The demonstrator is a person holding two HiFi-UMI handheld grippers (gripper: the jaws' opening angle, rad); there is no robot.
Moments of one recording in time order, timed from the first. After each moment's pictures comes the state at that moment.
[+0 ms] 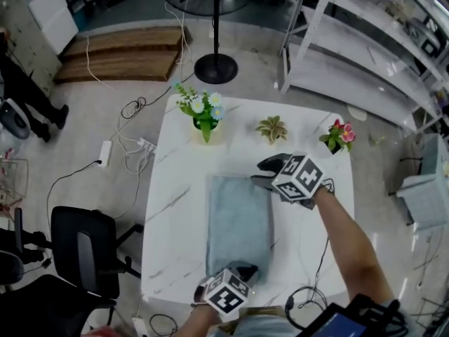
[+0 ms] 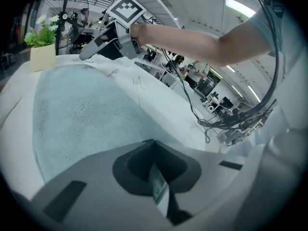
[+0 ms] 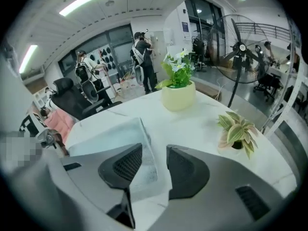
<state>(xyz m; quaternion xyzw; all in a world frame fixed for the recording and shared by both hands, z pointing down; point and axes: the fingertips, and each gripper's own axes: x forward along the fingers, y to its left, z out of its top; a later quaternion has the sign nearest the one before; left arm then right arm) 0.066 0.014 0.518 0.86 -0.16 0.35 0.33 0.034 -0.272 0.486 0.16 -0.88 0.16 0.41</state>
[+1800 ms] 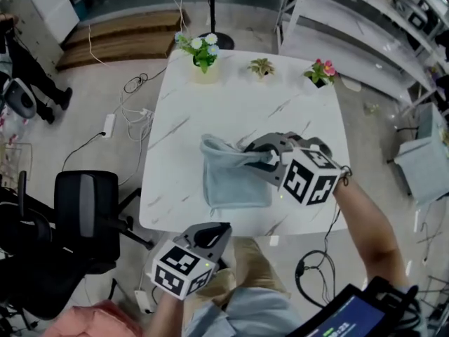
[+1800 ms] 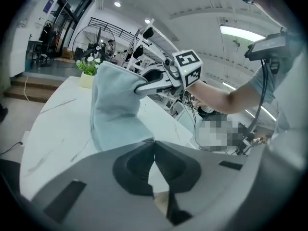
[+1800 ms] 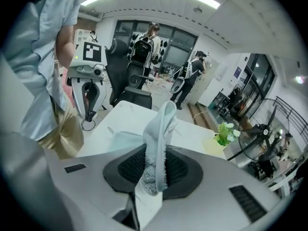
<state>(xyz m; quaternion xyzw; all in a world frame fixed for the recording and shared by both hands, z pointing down) -0.015 0.097 0.417 0.88 -0.31 0.19 0.31 -0.004 -0.048 0.378 0.04 -0.90 -0.17 0.41</state>
